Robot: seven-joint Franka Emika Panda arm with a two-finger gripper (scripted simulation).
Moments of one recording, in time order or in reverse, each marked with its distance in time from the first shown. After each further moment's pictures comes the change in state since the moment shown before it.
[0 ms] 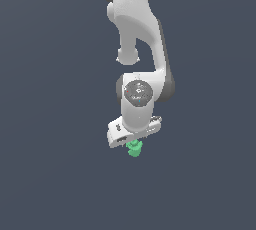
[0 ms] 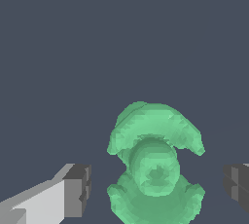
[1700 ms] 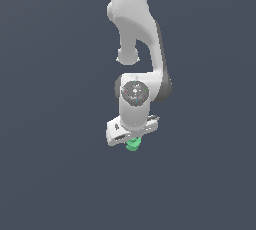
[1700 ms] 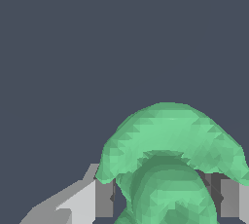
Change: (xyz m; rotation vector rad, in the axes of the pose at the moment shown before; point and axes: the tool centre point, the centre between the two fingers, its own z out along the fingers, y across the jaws) arm -0.011 0.003 0.010 0.001 -0.003 -0.003
